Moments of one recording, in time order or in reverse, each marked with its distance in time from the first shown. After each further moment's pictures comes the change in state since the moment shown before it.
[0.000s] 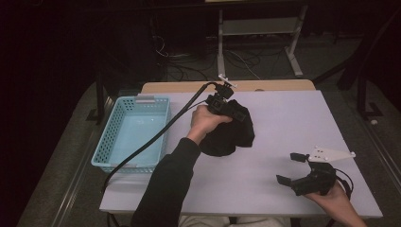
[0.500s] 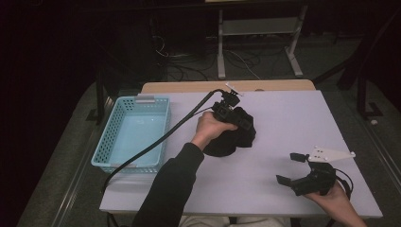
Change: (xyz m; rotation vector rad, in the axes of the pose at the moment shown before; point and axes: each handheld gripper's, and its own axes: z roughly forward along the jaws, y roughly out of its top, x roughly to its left) left arm -0.010 -0.009 0.024 0.029 -0.050 0.033; right arm 0.000 0.000 0.000 0.000 0.002 -0.001
